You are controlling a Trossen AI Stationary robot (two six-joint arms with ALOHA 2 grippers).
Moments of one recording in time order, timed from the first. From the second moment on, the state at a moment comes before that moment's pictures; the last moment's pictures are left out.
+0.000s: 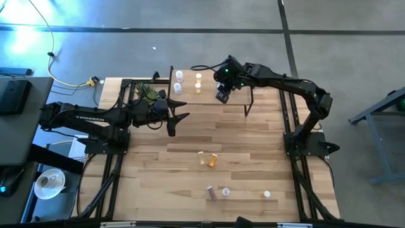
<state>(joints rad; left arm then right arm) 0.18 1.04 0.66 0.27 -0.26 -0.02 -0.47 1.71 1.57 -0.77 0.07 -0.09</state>
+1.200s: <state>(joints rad) 0.18 1.04 0.66 0.23 -0.26 -0.02 -0.19 1.68 1.78 -1.26 0.08 0.00</state>
